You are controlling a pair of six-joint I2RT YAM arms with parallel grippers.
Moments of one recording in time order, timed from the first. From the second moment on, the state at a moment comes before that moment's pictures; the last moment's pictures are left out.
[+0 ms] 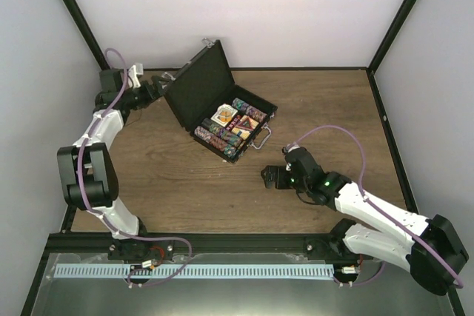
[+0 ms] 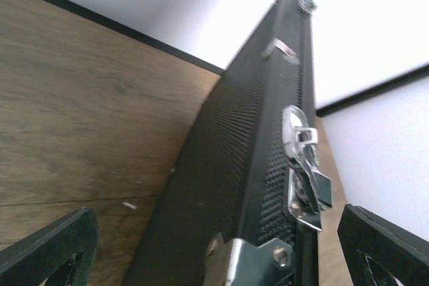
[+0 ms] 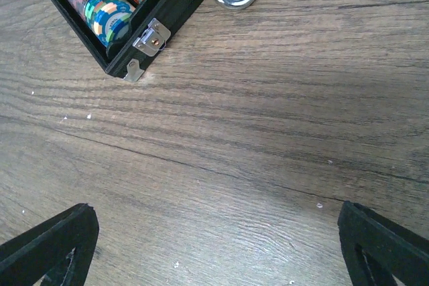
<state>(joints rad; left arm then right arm) 0.15 1.67 1.21 -0.07 0.74 -0.50 0.73 0.97 0.52 -0.35 0.02 0.65</state>
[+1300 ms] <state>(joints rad) -0.28 1.81 1.41 -0.53 0.26 -0.12 0.67 1.44 0.79 -0.19 -0.08 0.84</state>
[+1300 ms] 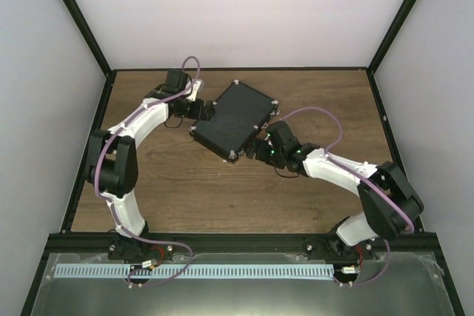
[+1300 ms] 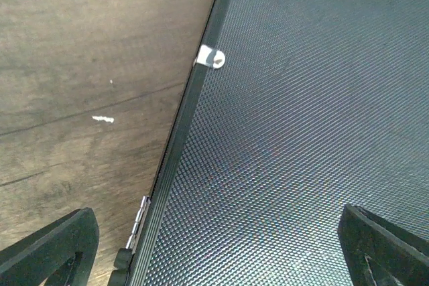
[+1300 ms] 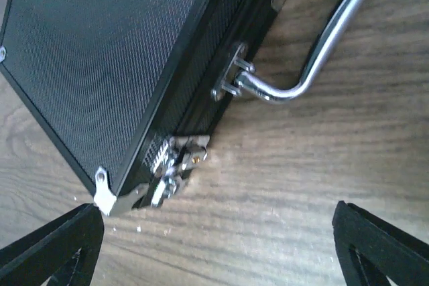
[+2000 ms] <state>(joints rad) -0.28 1.95 1.43 -0.62 0.25 -0.08 0.62 1.72 0.84 -0.04 -0.22 0.80</state>
